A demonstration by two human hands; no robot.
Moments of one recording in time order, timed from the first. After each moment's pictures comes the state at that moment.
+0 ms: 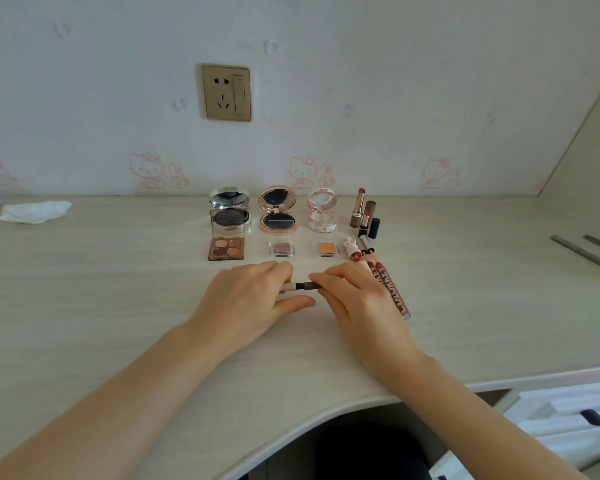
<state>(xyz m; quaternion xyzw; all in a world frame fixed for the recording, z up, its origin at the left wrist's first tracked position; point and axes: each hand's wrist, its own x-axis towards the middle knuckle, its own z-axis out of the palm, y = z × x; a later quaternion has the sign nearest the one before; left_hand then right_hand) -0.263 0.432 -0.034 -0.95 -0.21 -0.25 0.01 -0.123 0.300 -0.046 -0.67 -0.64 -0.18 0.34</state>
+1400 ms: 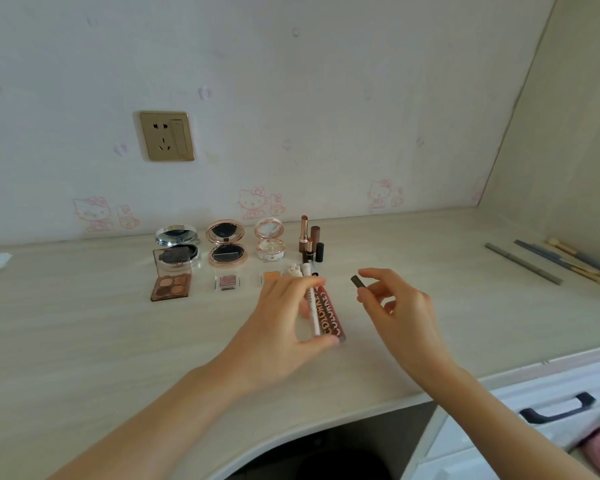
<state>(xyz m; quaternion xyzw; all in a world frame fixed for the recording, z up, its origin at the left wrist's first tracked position) -0.191 0.361 -0.021 -0.92 -0.11 -0.25 -0.28 -0.035 0.232 -0.032 -0.77 -0.41 -0.06 0.48</state>
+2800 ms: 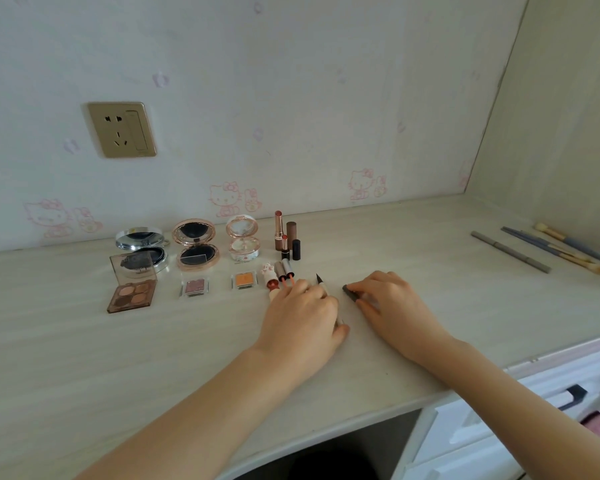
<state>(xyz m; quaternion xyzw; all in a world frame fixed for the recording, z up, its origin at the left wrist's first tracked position) -0.109 0.334 -0.029 -0.98 -0.15 -0.15 0.02 0.026 0.227 -0.042 -0.81 -0.52 -0.08 0.25</state>
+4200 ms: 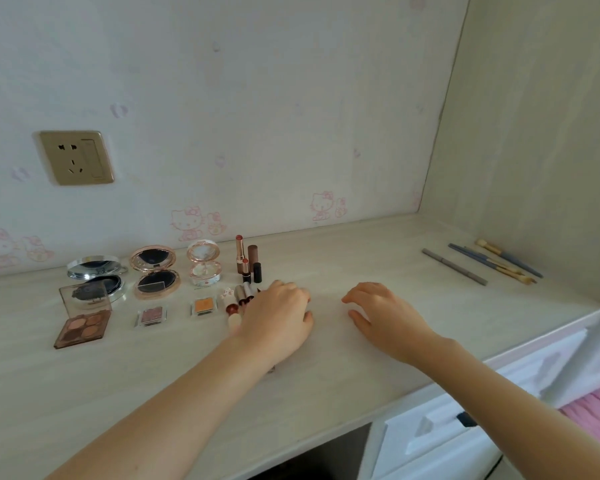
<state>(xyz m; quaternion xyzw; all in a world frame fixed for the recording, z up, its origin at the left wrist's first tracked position) -0.064 0.339 -0.013 -0.97 -0.17 -0.18 -0.06 0.070 0.190 -0.031 -0.84 -0.51 -0.08 0.17</state>
